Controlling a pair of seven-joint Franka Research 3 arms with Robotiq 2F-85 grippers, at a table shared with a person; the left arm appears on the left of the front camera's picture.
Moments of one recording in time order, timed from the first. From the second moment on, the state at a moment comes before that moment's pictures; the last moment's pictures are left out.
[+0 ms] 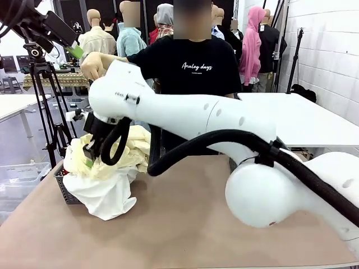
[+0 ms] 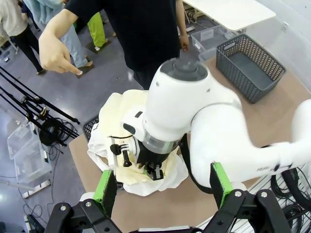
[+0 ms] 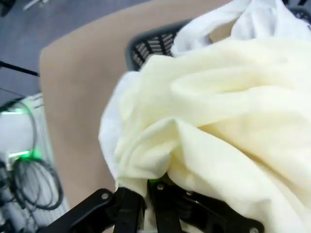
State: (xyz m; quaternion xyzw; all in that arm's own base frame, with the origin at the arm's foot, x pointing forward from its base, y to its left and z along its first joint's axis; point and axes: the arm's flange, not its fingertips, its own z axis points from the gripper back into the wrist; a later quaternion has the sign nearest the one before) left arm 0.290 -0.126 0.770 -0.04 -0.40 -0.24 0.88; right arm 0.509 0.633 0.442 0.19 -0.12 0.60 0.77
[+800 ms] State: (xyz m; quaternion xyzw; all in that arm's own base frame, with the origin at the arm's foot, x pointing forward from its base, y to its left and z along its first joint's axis) left arm 0.290 -0.126 0.770 -0.04 -0.40 -0.24 0.88; right arm 0.511 0.639 0.426 0.19 -0.12 0.59 0.78
